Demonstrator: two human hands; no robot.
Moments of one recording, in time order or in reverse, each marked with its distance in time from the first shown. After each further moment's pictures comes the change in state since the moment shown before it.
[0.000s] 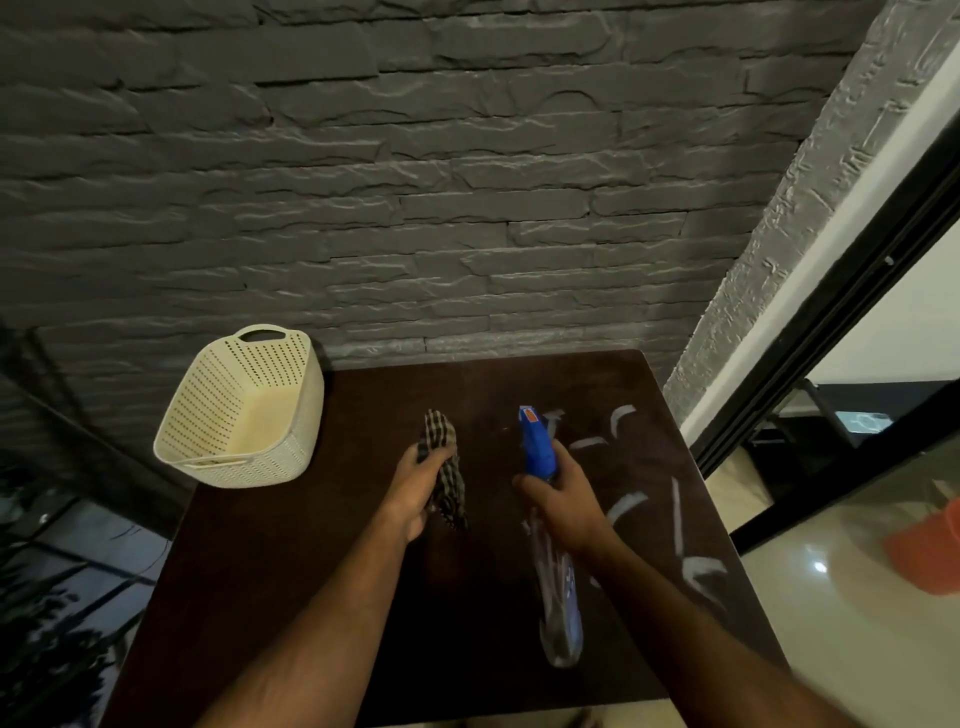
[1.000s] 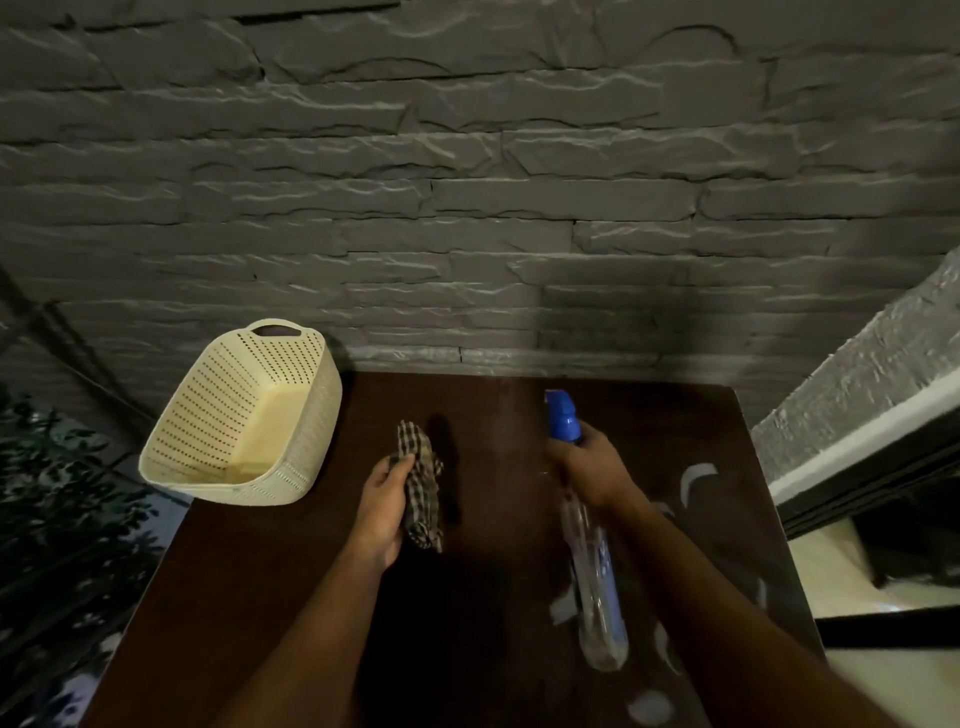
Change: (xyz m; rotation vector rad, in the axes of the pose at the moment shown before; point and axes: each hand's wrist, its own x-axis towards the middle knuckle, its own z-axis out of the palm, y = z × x) left_hand 0.099 0.013 -0.029 -0.192 0.253 0.076; right_hand 0.188 0.011 -0.024 -0.018 -0.104 0.257
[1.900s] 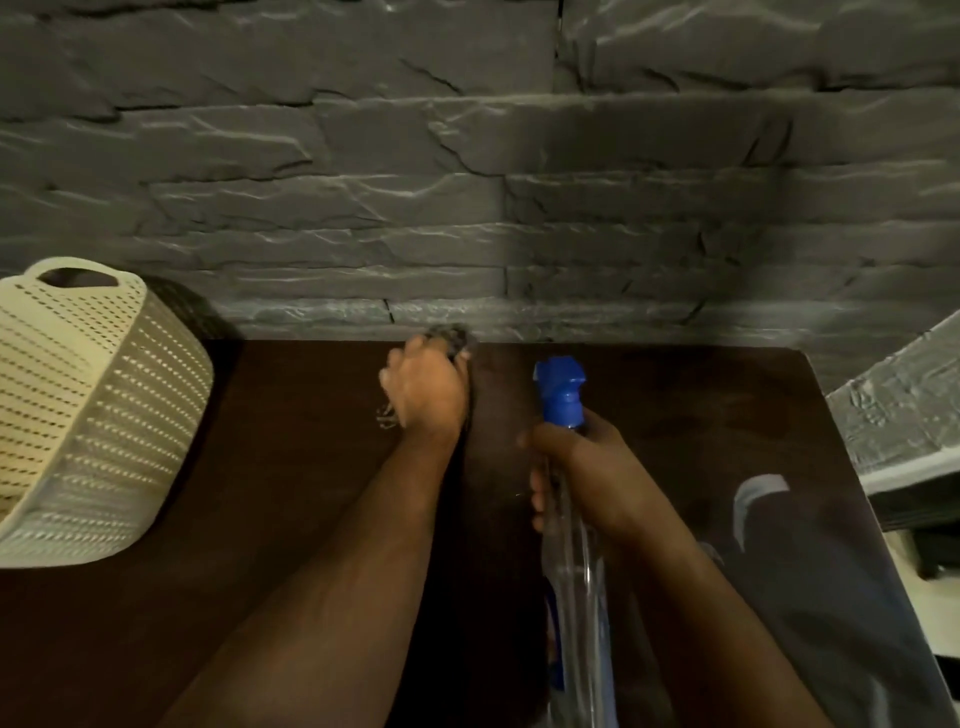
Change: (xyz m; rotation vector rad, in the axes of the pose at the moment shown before) left_hand 0.197 -0.033 0.175 1.349 0.366 0.655; right_hand 0.091 0.040 -0.026 0.176 -0.067 0.101
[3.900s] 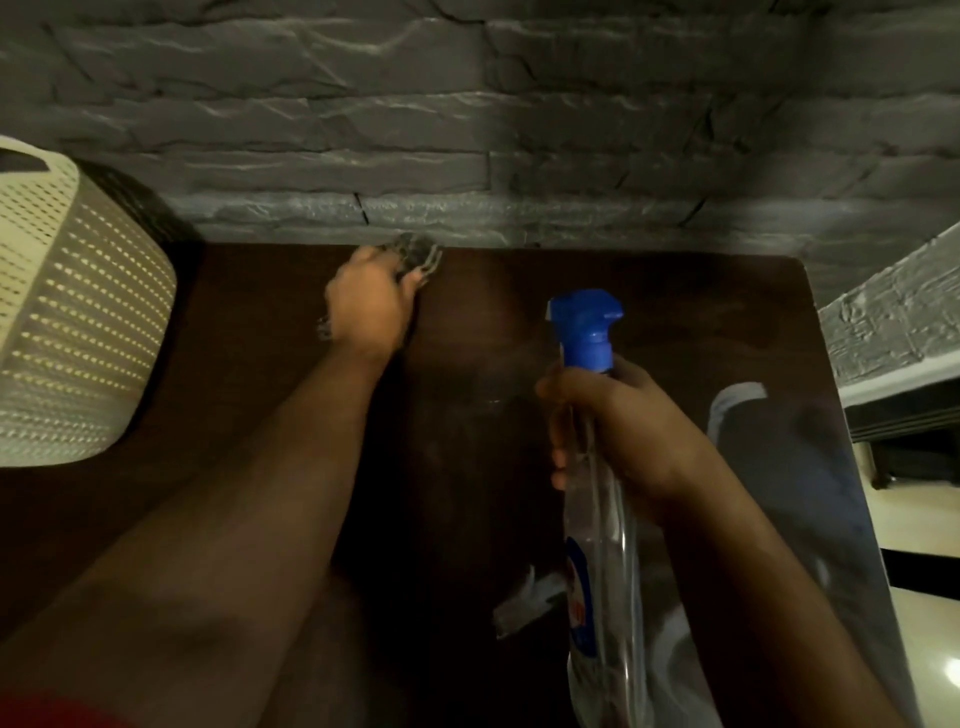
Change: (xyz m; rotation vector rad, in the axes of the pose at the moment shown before) left_hand 0.006 -0.052 -0.008 -0.026 -0.048 0.067; right_hand -0.033 0.013 -0.031 0.006 -0.092 0.118
